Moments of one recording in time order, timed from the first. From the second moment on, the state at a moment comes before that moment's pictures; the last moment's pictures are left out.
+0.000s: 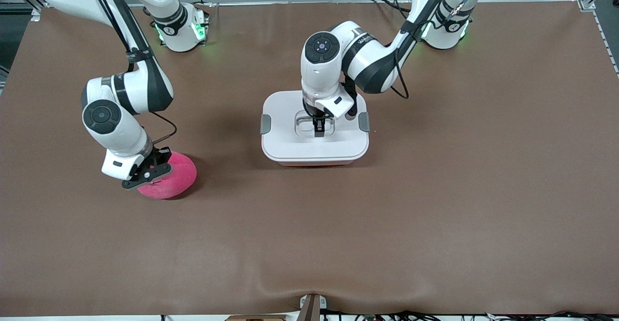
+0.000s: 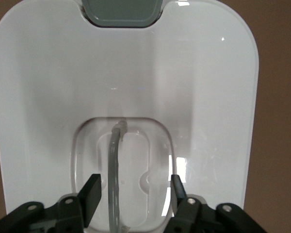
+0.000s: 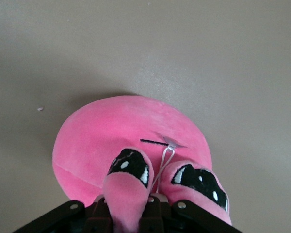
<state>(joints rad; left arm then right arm) -0.79 0.48 -0.06 -1.63 0.02 2.15 -2.44 0.14 0.30 0.00 -2.00 -0.24 2.30 -0.19</state>
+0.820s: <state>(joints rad) -0.81 0.47 -0.06 -1.63 0.02 2.15 -2.44 0.14 0.30 0.00 -2.00 -0.24 2.30 -0.21</state>
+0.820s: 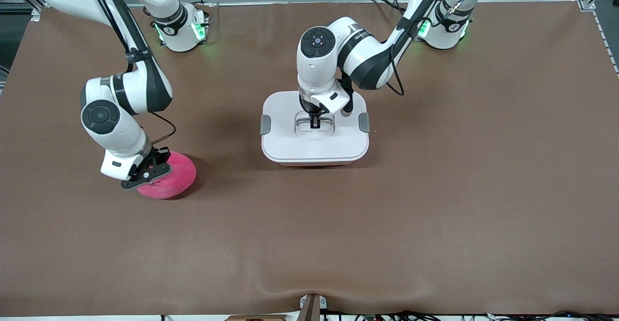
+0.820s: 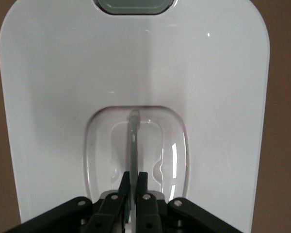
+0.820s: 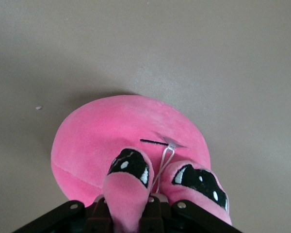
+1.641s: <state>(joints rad) -0.78 0.36 -0.05 -1.64 0.02 2.08 -2.47 0.14 0.23 0.00 -1.89 -0.24 2.15 -0.56</state>
